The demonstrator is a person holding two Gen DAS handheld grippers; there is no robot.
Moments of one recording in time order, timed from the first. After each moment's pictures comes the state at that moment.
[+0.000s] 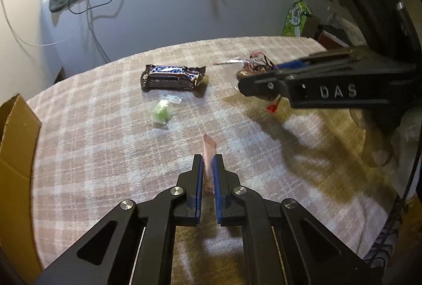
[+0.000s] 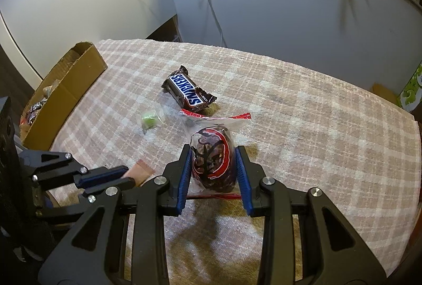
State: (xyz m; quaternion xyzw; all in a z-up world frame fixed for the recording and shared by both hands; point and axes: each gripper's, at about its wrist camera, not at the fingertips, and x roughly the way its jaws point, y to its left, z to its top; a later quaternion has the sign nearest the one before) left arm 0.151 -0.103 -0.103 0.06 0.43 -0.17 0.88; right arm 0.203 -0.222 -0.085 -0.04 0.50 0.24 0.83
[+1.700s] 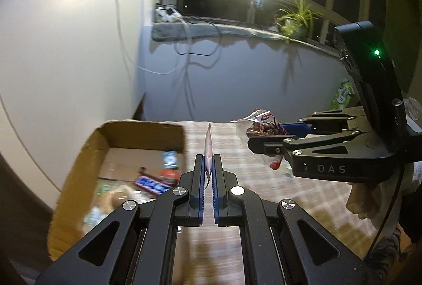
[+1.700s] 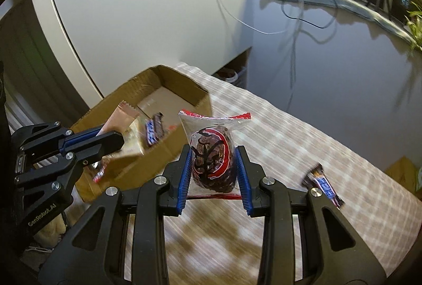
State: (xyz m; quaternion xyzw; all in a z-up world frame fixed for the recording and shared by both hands) left arm 0.109 0.095 -0.006 -0.04 0.31 -0.03 0.95; right arm 0.188 -0.012 -0.010 -0.10 0.43 0.36 0.82
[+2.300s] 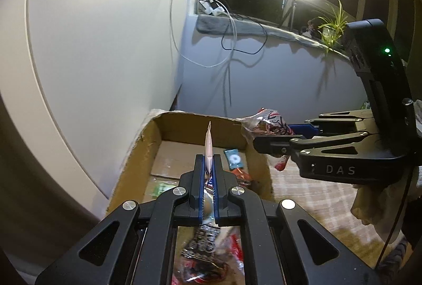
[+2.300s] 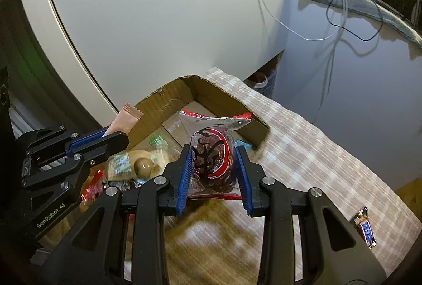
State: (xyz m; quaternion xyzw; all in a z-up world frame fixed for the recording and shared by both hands) left arm 0.117 0.175 -0.022 -0.07 0.32 0.03 0.94; right arm 0.210 0.081 -0.028 -0.11 0.44 0.40 0.79
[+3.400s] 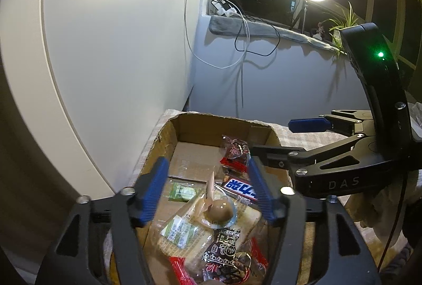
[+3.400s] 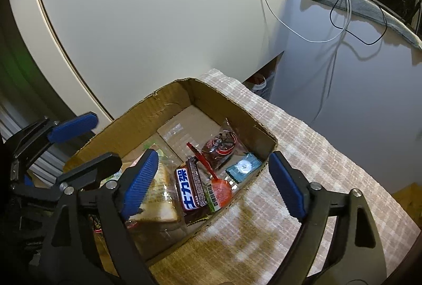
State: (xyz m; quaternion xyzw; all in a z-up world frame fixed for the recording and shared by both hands) left arm 0.115 0.186 -0.024 -0.07 0.32 0.06 0.94; right arm 0.217 0.095 -0.036 -0.13 0.44 0.38 0.80
